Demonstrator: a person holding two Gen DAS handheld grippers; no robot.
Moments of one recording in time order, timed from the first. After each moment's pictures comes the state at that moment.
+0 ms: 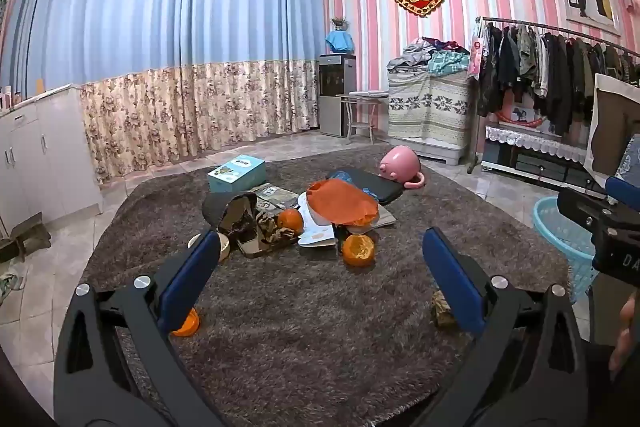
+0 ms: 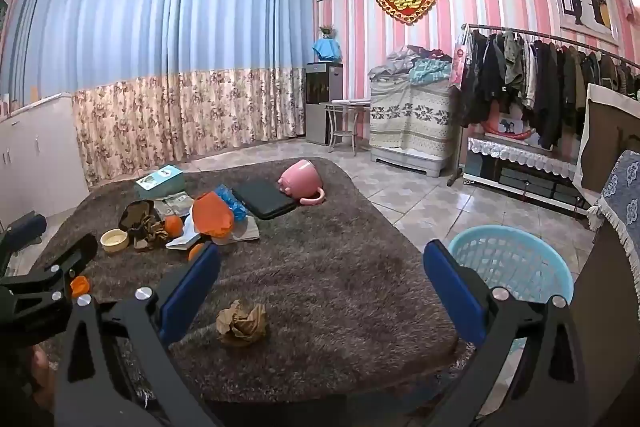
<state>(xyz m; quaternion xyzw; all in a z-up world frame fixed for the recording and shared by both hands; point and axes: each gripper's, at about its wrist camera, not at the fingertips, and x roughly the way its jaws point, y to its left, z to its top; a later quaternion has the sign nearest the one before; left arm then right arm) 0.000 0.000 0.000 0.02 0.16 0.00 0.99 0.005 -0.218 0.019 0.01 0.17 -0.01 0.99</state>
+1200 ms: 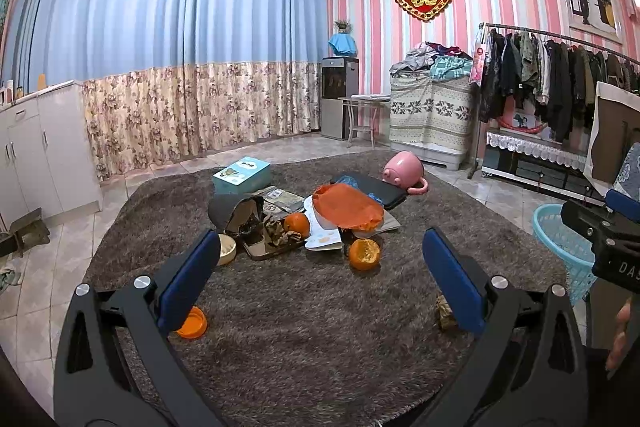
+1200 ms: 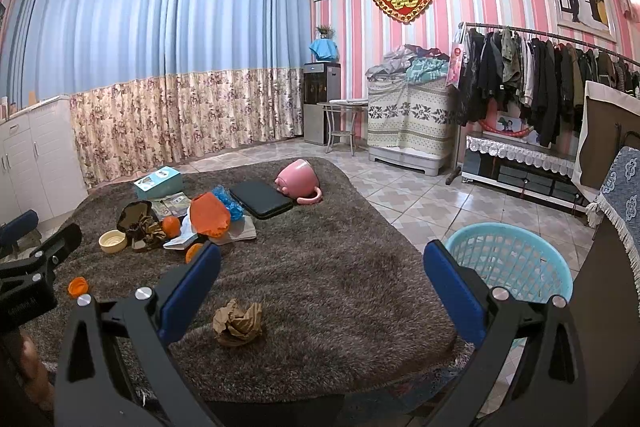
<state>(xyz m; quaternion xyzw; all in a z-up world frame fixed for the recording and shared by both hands) 0.000 0.006 0.004 0.01 0.16 0.00 0.99 0.006 -0.217 0.017 0.01 0.17 -0.01 0.99</state>
